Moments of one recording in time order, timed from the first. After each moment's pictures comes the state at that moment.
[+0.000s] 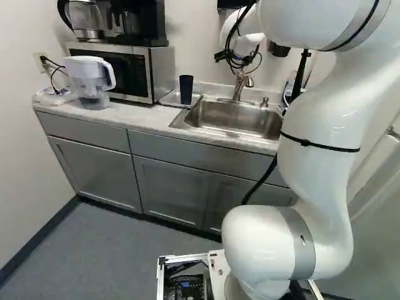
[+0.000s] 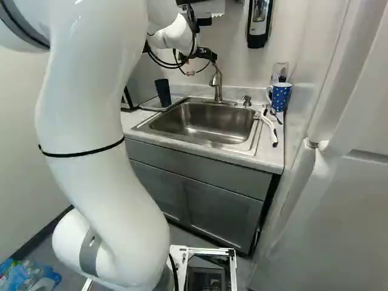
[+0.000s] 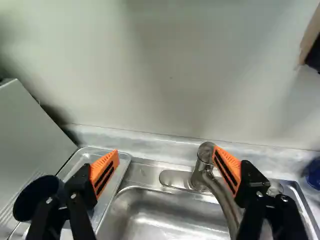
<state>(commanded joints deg) -7.9 -14.2 -81.3 0.0 0.7 3.1</state>
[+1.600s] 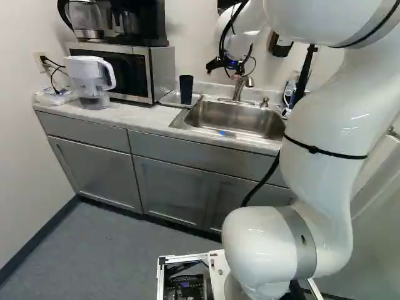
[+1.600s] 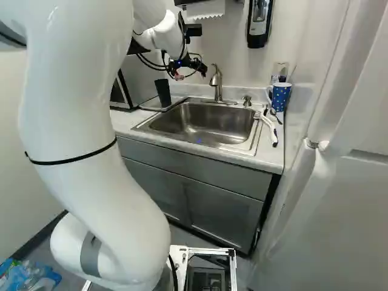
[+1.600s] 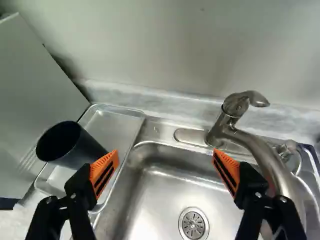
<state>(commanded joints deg) -4.3 -10.0 -76.7 0.0 -14.4 3.1</state>
